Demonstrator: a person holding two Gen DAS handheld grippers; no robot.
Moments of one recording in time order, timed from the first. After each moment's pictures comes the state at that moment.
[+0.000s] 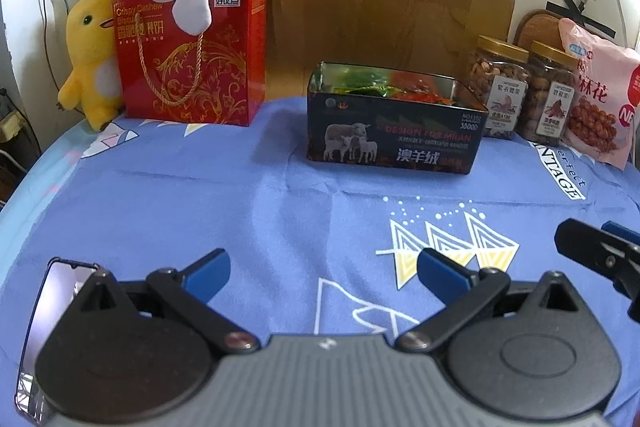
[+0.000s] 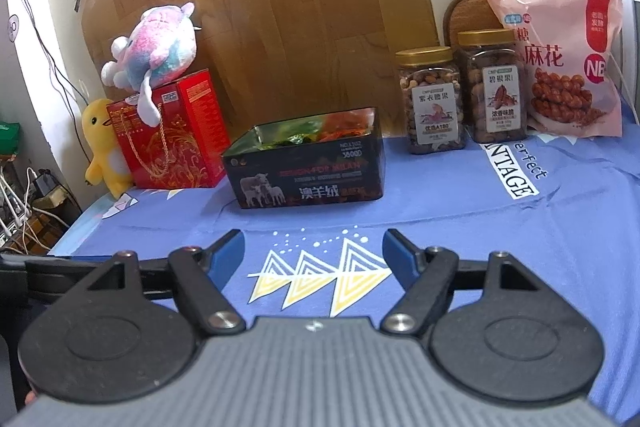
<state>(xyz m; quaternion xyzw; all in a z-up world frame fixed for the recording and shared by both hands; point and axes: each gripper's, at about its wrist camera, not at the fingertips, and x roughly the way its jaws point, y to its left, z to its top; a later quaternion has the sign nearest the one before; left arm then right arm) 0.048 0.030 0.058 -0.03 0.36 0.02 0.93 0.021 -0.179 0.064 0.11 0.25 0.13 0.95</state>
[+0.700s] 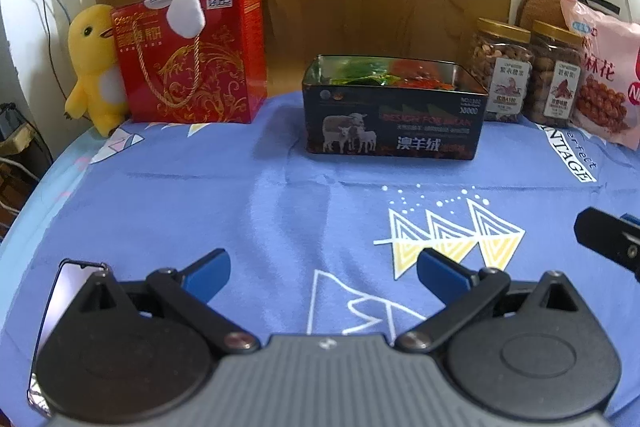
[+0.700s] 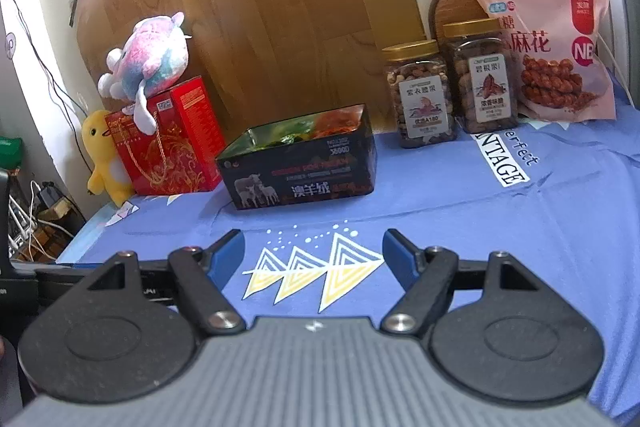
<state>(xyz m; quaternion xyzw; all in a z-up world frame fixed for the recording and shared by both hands) 0.049 0.008 0.059 0.01 0.37 0.04 0.93 0.017 -0.197 0.058 0.14 0.25 0.13 0.95</state>
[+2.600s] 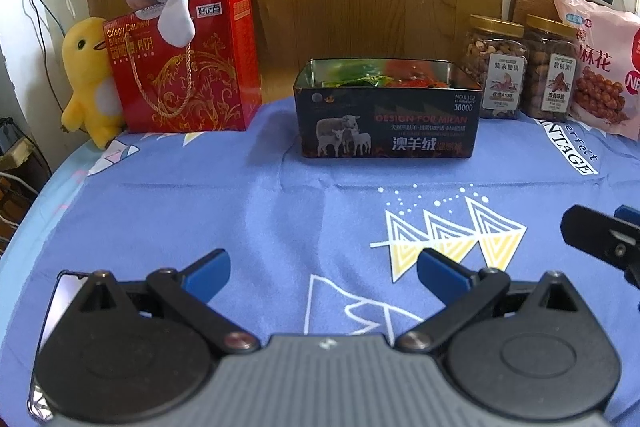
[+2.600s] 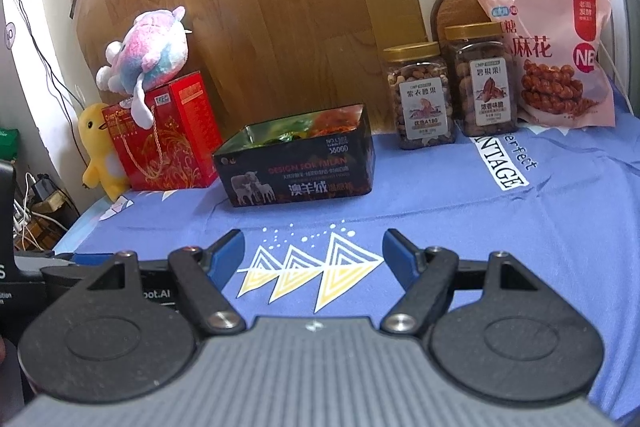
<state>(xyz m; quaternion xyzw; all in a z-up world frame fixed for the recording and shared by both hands) 0.051 0.004 0.053 0.02 0.36 0.03 0.93 0.019 -0.193 0.056 0.12 0.25 0.13 0.95</state>
